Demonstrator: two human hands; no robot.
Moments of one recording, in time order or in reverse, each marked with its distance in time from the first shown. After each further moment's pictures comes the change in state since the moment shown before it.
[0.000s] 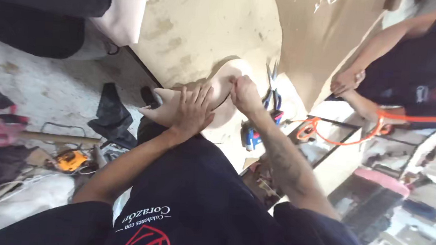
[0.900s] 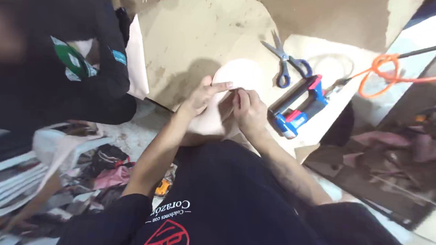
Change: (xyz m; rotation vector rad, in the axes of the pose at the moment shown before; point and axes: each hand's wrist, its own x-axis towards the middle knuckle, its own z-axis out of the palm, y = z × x) left_hand 0.103 0.032 -0.068 -1.282 -0.464 -0.180; right_hand -0.092 -0.043 0.052 0.161 0.908 0.167
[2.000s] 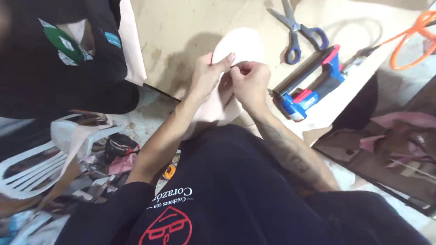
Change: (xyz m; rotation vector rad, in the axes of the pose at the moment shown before) left_hand -0.001 0.000 0.028 0.229 0.330 0.048; right_hand 0.041 -0.013 -0.011 0.612 -0.225 0.728
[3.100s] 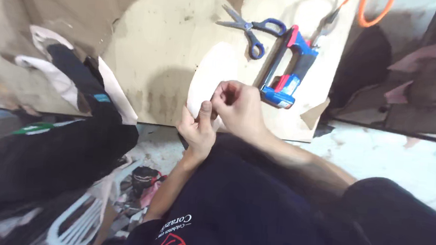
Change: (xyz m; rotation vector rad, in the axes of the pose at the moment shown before) left_hand -0.089 0.024 0.055 0.208 0.292 0.701; right_hand -0.059 -0.031 -0.061 0.386 0.010 -0.149
